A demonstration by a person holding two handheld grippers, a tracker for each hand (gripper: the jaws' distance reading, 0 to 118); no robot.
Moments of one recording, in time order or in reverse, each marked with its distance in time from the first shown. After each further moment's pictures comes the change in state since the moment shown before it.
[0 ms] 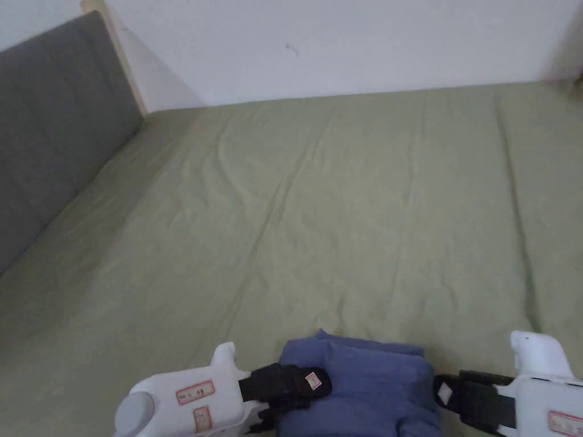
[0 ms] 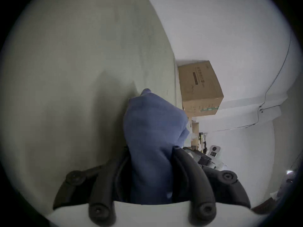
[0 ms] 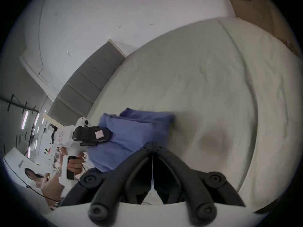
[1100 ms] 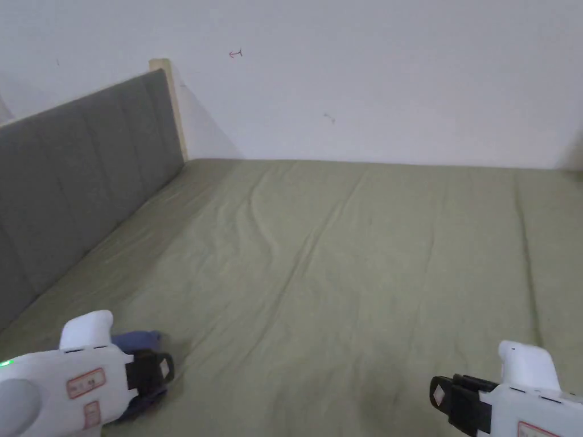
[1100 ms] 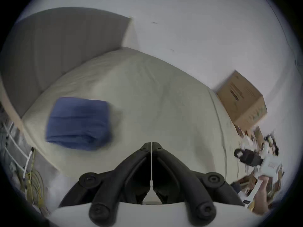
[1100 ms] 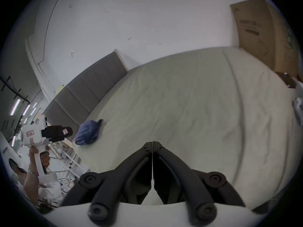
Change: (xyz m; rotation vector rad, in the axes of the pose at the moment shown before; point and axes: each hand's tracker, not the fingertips) left arm 0.108 0.000 0.133 0.410 0.617 -0.475; right arm -0.061 0.032 0.027 0.160 -0.114 0.109
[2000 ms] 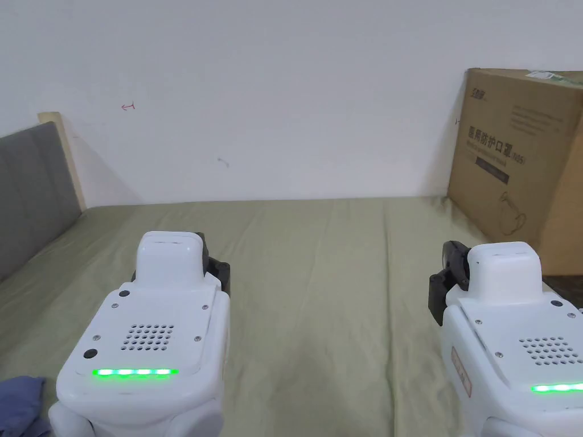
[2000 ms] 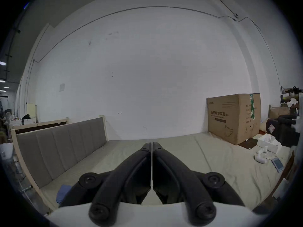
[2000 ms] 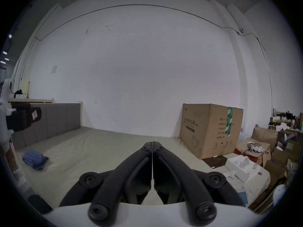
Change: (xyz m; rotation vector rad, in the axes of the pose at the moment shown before) left arm 0.257 -0.043 0.063 0.772 0.100 -0.463; right arm -0.004 0.024 0.164 0.731 -0.516 0.349
